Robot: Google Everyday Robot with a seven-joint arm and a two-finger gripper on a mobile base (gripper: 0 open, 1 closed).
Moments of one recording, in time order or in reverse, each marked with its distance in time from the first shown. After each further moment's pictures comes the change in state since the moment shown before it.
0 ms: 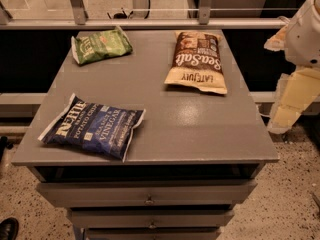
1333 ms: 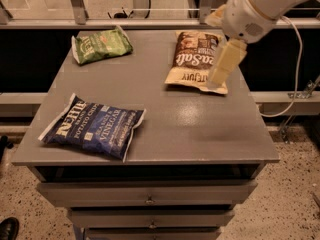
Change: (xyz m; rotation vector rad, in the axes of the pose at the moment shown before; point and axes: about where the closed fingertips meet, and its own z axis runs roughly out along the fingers) arm -0.102 -0.092 0.056 0.027 -0.292 -0.149
